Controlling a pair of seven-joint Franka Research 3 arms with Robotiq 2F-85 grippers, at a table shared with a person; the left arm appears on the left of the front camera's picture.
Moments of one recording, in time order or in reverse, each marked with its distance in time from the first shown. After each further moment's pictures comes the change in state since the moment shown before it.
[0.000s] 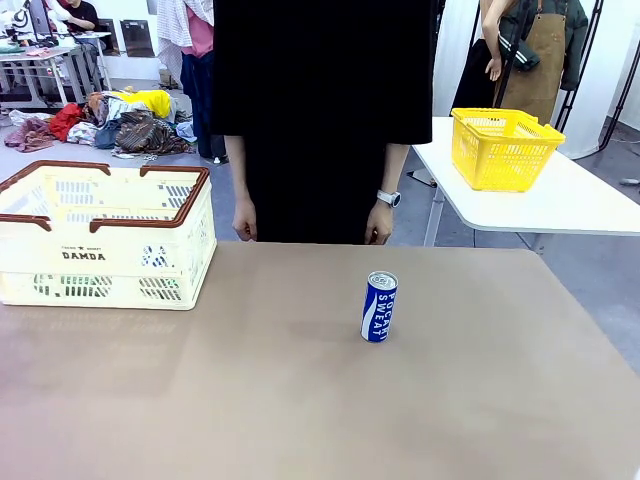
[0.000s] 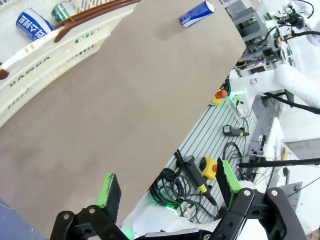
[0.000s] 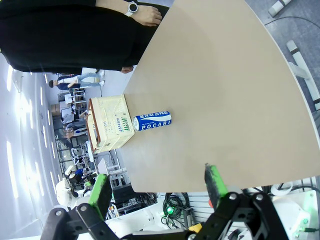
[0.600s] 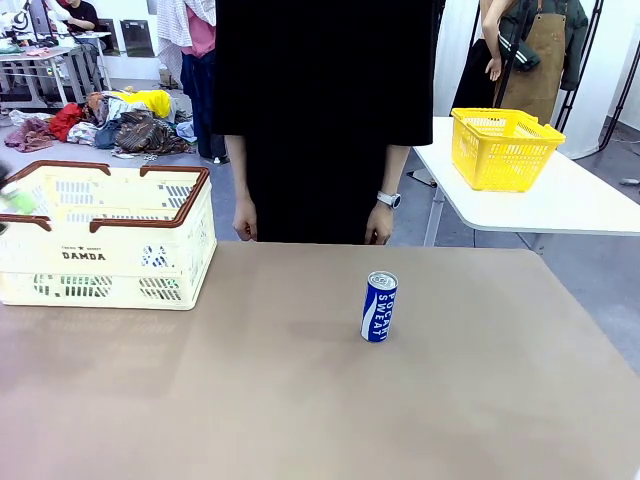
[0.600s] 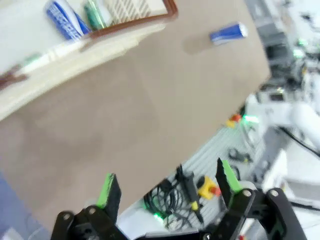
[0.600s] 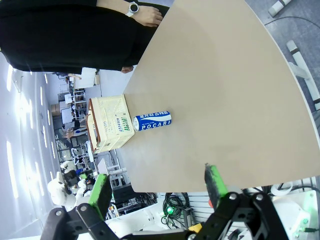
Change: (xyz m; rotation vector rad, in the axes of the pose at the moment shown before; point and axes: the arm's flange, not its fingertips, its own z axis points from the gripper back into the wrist) left arm 0.060 -0.043 -0.014 0.194 -0.002 0.218; right arm 0.000 0.000 0.000 0.000 0.000 0.000
